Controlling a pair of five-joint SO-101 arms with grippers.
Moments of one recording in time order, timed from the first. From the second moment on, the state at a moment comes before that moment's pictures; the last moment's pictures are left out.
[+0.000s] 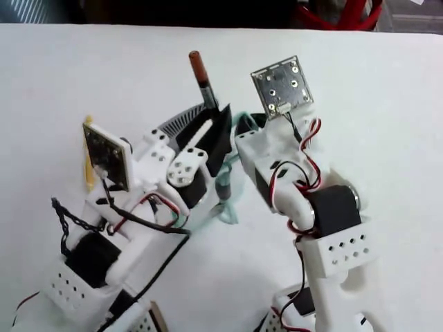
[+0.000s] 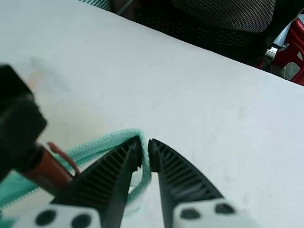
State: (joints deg) left arm 31.6 -64.8 48.0 24.8 14.1; right arm -23.2 -41.3 24.0 66.5 8.5
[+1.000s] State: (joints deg) left arm -0.1 -64.7 23.6 66.5 -13.8; right arm -23.2 -41.4 25.1 65.6 8.5
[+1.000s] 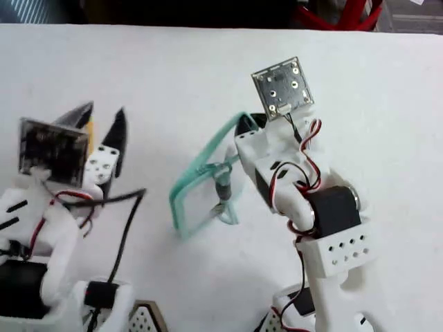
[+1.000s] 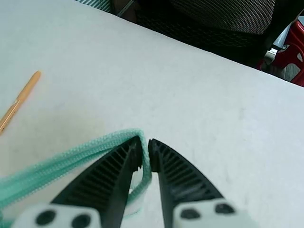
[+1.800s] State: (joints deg) left arm -23.8 21.9 -3.3 64.5 -8.9; right arm -23.2 -41.4 25.2 65.6 8.5
